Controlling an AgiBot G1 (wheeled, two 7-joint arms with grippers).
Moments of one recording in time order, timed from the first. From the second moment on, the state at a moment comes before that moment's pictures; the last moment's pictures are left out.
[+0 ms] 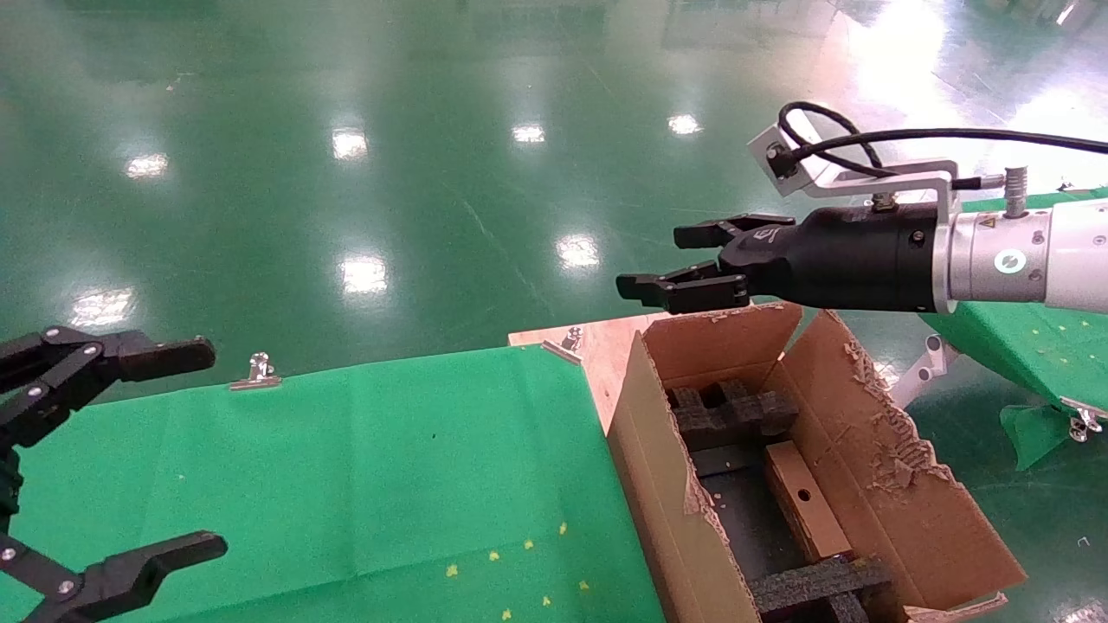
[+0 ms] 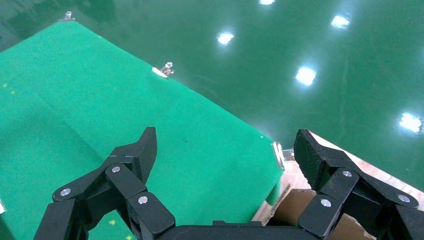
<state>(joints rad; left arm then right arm) -1.08 0.60 0.31 -1.27 0.71 1.48 -0.17 2.01 -0.38 -1.66 1.18 -0.70 -0.83 0.55</state>
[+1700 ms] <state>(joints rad) -1.08 0.60 0.31 -1.27 0.71 1.48 -0.17 1.37 -0.54 -0.71 1.25 -0.72 -1.28 0.30</state>
